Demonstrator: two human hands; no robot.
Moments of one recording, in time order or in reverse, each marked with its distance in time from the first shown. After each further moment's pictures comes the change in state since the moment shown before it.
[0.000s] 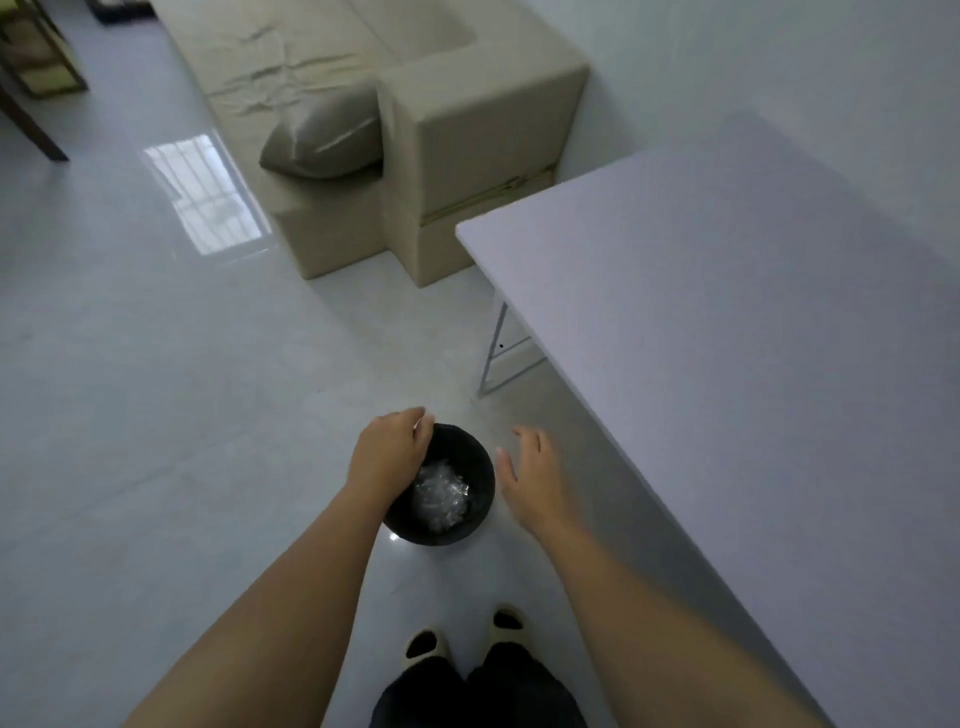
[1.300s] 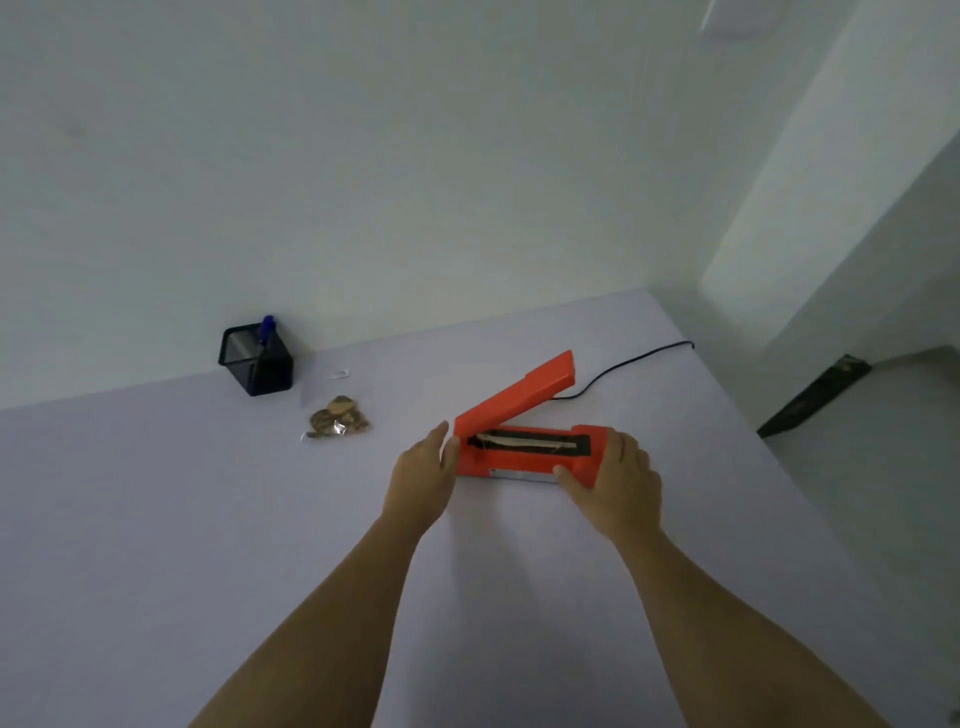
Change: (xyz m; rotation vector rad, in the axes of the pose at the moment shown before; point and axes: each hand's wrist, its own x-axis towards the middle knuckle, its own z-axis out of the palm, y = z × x) left_hand -0.237 0.687 0.368 0.124 -0.741 0.934; right_hand -0.353 0.571 -0.392 -0.024 0.793 1.190
